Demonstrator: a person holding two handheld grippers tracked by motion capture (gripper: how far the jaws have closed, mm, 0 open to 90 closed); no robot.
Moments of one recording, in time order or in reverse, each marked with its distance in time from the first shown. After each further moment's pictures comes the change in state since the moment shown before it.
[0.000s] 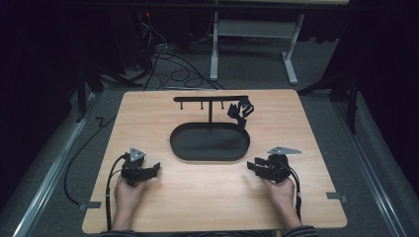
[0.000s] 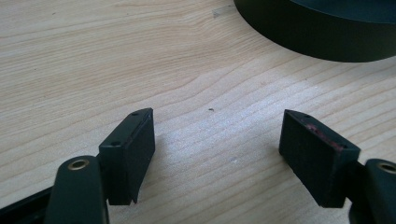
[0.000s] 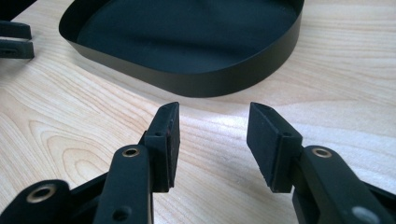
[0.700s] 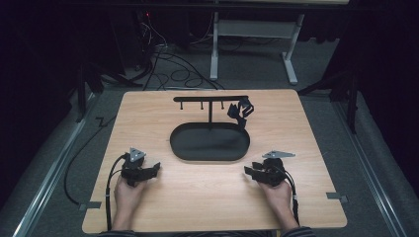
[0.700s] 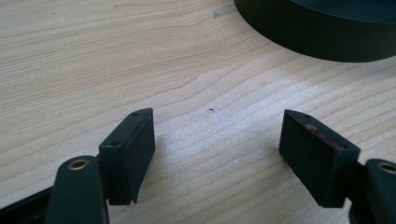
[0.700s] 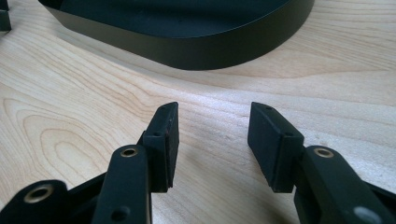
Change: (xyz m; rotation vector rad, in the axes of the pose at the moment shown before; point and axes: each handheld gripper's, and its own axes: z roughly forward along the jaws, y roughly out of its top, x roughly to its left) left arm 0.000 0.000 0.000 0.000 0.000 0.000; right arm 0.003 -0.013 0.015 0.053 -0.020 -0.020
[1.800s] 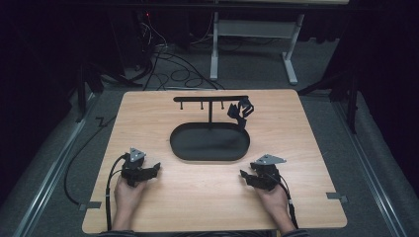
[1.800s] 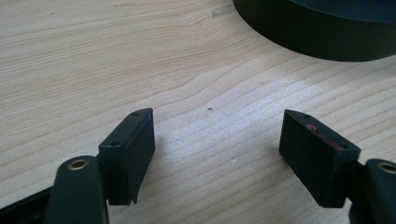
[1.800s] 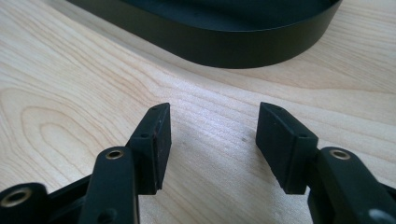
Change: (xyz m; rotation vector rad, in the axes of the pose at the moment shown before) left arm 0.000 0.000 0.000 0.000 -0.001 0.001; right arm 0.022 -0.006 0.006 -0.012 -0.097 -0.178
